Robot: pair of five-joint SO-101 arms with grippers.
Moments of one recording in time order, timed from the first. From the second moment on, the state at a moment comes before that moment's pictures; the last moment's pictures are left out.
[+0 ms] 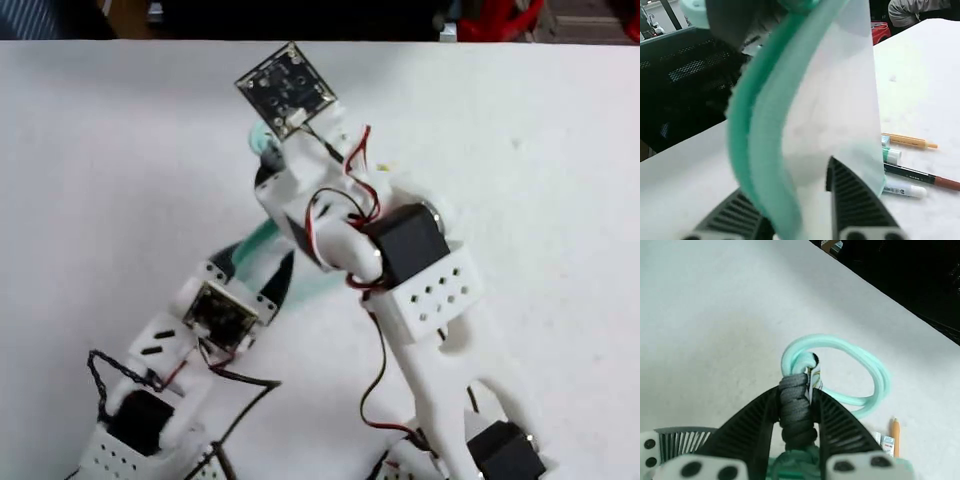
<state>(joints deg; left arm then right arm) 21.9 -103.7 89.3 38.4 -13.8 -36.9 -21.5 -2.4 73.5 12.3</state>
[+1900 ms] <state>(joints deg) 15.5 -104.0 75.2 60.4 -1.9 -37.4 -28.0 10.5 67.9 29.3</state>
